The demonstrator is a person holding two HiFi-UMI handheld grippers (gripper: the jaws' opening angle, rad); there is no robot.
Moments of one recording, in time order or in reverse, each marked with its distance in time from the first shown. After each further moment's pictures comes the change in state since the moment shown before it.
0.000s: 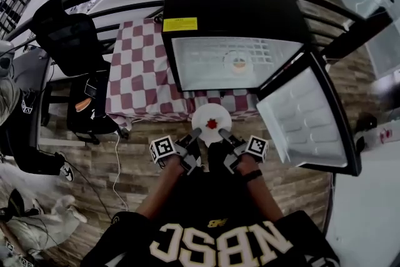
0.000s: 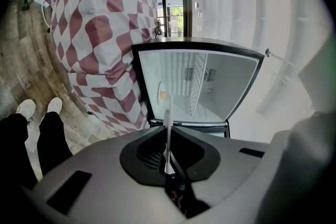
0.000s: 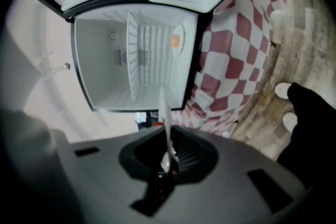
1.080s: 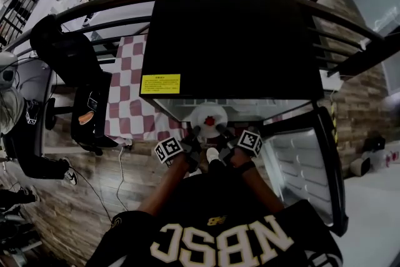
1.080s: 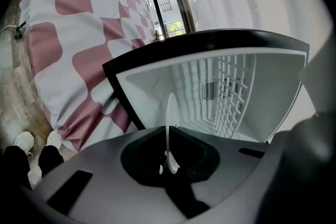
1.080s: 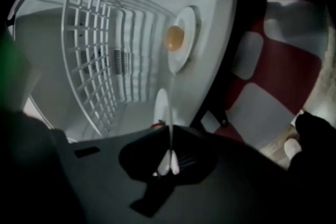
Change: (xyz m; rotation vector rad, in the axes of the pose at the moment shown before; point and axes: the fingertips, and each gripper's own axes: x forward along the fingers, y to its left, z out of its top) left arm 0.121 0.029 0.124 0.149 -0.196 0.156; right arm 0.129 -0.010 0.140 -0.062 0.043 -0.045
